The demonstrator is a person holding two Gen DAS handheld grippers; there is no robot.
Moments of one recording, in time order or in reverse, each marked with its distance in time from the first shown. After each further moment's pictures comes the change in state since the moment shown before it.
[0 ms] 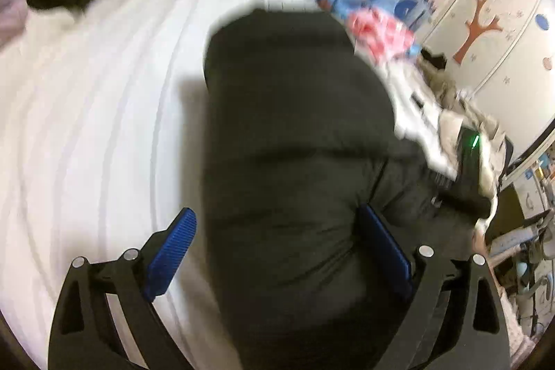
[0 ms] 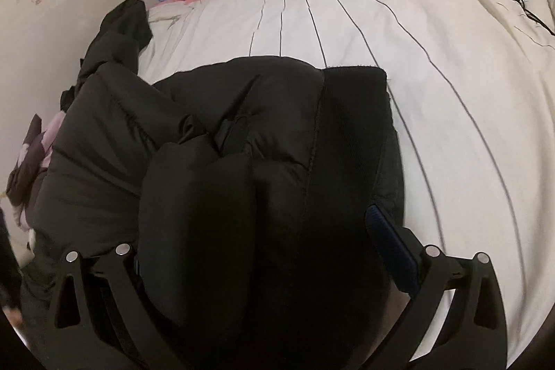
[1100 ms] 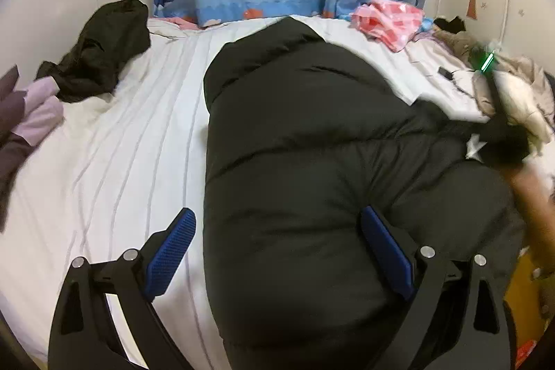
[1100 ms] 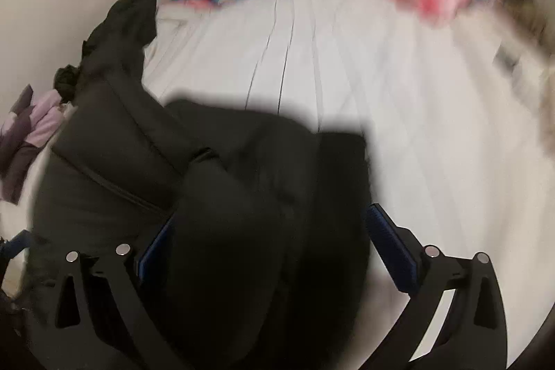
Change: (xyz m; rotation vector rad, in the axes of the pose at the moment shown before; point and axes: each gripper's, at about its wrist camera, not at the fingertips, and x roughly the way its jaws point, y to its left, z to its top) left arm -0.011 -0.076 -0.014 0.273 -0.163 0.312; right arm -0.008 0.006 0.027 -0.114 -0.039 -0.056
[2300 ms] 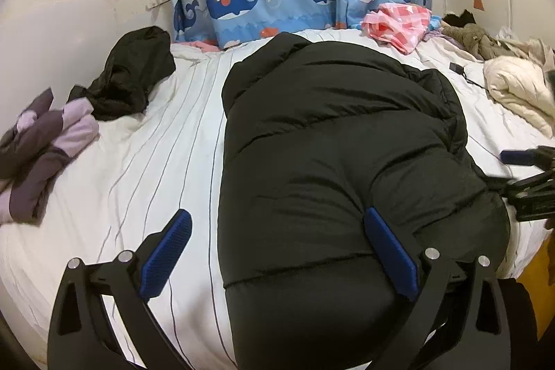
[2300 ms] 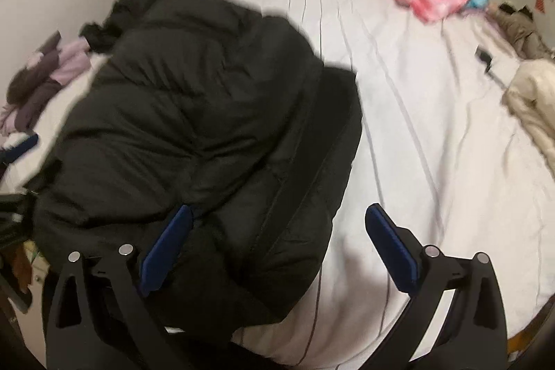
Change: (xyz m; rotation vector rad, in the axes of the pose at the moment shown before) left arm -0.034 -0.023 -0.026 0.054 -0.075 0.166; right arm -0.108 0.041 -0.102 -0.176 -0.038 -0.099
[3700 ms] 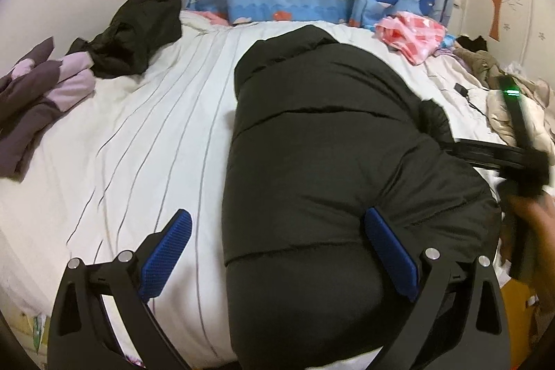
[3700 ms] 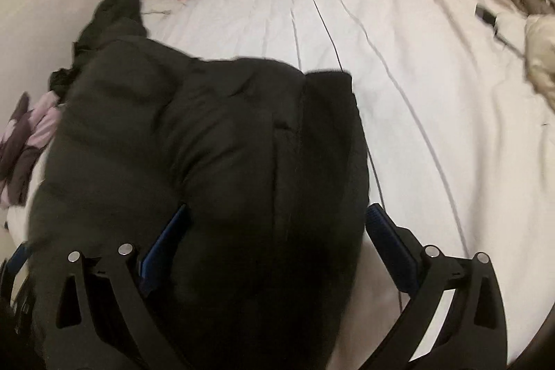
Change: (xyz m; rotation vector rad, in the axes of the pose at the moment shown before) left arm 0.005 0.022 0.001 -0.156 0.078 -0.055; right arm 0.058 -0.037 0.052 0.193 0.062 0.035
